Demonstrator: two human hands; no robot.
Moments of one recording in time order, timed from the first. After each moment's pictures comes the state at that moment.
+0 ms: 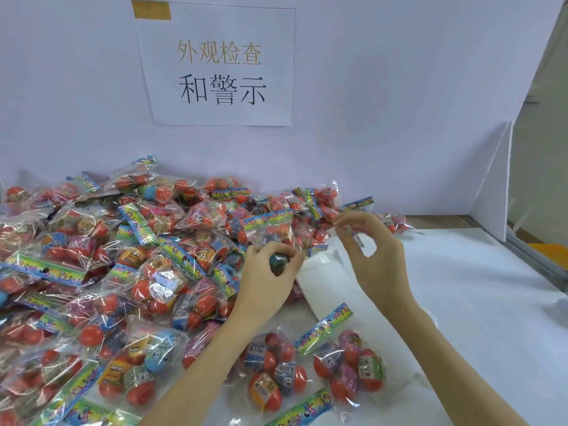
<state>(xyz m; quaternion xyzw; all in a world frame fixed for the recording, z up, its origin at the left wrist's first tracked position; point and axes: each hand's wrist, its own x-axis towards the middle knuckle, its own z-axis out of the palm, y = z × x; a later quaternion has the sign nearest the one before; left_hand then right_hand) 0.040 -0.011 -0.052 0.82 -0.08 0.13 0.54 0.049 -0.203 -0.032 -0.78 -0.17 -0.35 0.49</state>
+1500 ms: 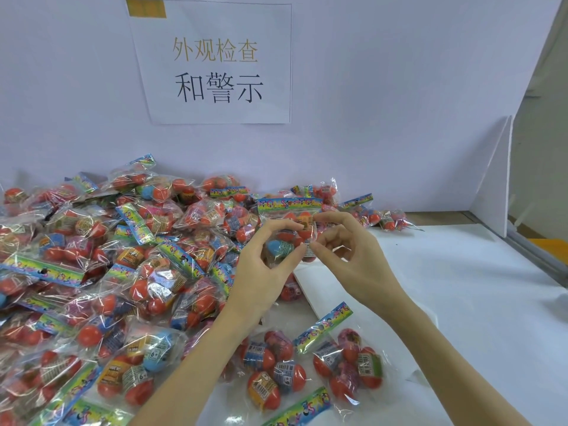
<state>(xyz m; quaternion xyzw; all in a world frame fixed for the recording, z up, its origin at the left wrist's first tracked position) 0.037 -0.009 -0.039 0.71 -0.22 0.18 0.65 0.039 -0.188 -0.027 -0.78 -0.19 -0.16 0.57</state>
